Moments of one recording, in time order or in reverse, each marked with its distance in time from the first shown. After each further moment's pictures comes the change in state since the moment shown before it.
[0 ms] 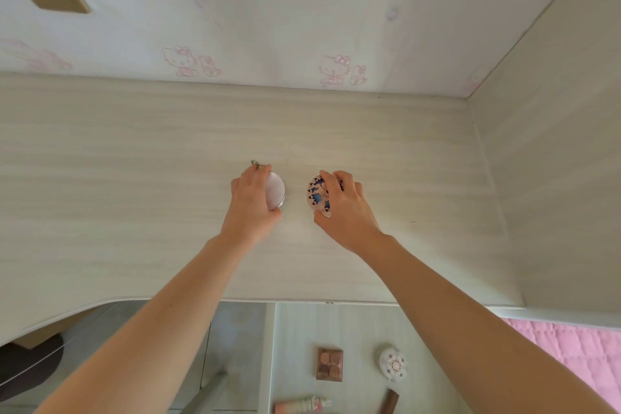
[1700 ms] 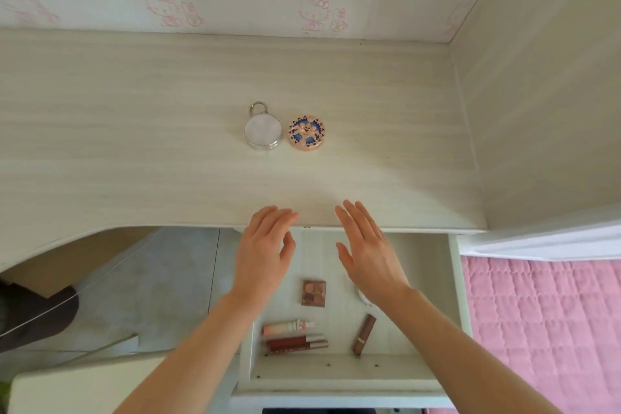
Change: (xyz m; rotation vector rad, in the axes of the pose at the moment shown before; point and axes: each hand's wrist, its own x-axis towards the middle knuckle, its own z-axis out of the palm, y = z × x) left_hand -0.185 0.019 0.068 0.094 0.199 0.327; right_hand -0.188 0.059 0.029 -0.065 0.033 -0.139
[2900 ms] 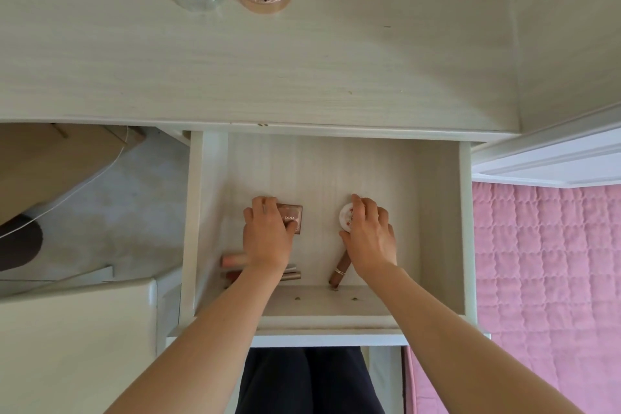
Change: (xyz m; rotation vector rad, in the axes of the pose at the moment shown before) left_hand -0.105 0.000 0.166 0.142 -0.423 -0.636; right_hand -0.091 0.095 0.146 -0.163 -0.267 0.441
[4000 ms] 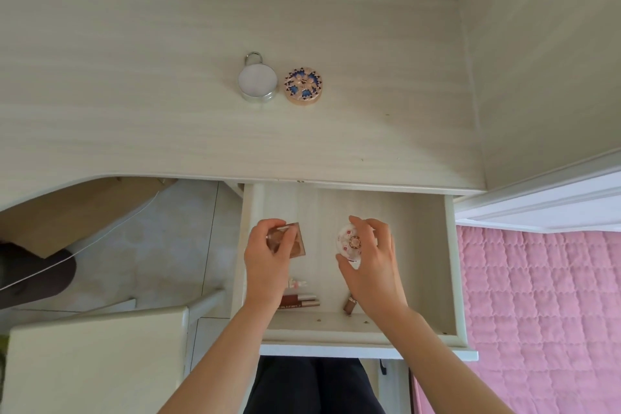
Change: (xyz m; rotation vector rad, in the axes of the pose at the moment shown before) left_hand -0.054 0.012 -0.131 -0.909 0.190 -0.043; right_hand -0.065 -0.061 -0.112 0.518 0.276 -0.177
